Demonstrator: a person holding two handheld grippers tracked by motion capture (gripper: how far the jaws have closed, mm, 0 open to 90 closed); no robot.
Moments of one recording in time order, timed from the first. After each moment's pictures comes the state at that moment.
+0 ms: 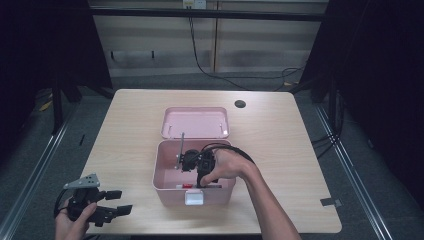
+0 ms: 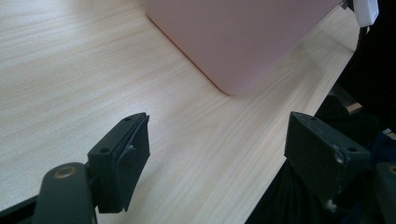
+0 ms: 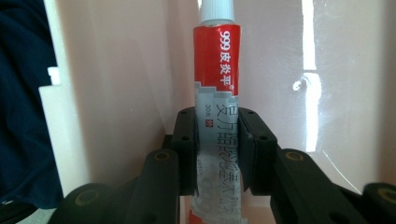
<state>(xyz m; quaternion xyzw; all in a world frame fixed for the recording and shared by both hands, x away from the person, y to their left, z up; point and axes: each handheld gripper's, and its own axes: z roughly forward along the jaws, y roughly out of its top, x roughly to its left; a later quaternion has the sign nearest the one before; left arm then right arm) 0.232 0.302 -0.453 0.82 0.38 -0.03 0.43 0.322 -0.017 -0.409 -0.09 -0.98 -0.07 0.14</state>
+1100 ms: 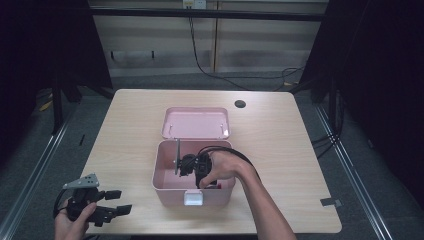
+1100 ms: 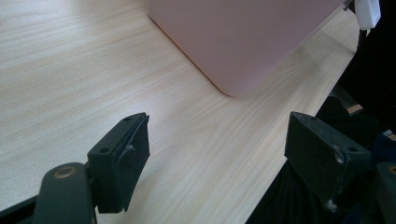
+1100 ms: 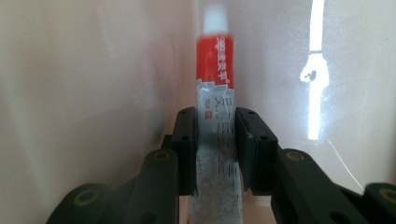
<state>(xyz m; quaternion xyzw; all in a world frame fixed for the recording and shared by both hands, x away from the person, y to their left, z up) 0.232 0.304 -0.453 0.82 0.38 -0.03 0.43 0.325 -0.009 -0.430 -0.08 -0.99 -0.02 0.14</state>
